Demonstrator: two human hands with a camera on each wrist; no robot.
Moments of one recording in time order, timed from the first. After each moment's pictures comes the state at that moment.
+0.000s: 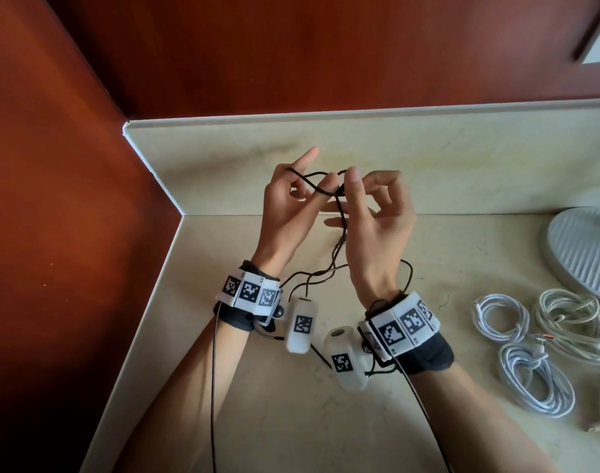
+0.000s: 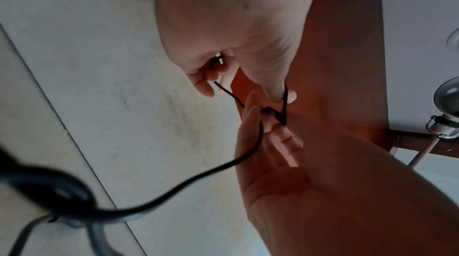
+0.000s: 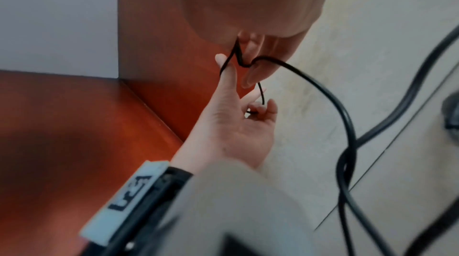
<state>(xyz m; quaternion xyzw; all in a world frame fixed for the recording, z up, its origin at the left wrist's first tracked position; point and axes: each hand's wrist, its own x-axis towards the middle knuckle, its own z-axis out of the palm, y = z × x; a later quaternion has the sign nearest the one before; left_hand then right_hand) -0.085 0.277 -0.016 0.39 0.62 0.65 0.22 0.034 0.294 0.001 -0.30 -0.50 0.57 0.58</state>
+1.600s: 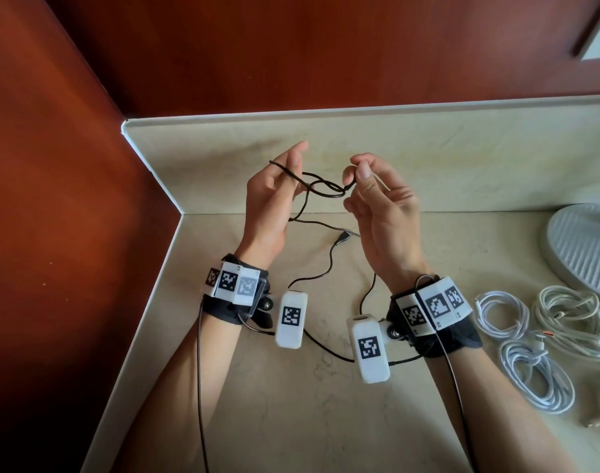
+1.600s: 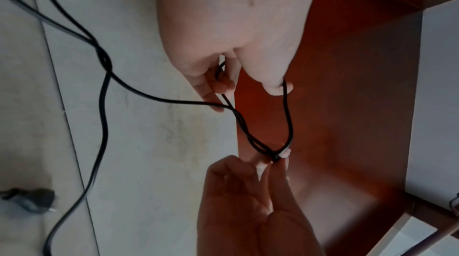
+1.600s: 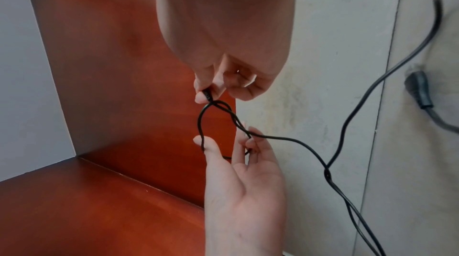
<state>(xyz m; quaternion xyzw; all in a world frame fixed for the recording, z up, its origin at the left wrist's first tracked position) -0.094 0.268 -0.001 0.31 0.58 0.70 0.28 0.048 0.326 -0.004 -0.16 -0.48 0.72 0.48</state>
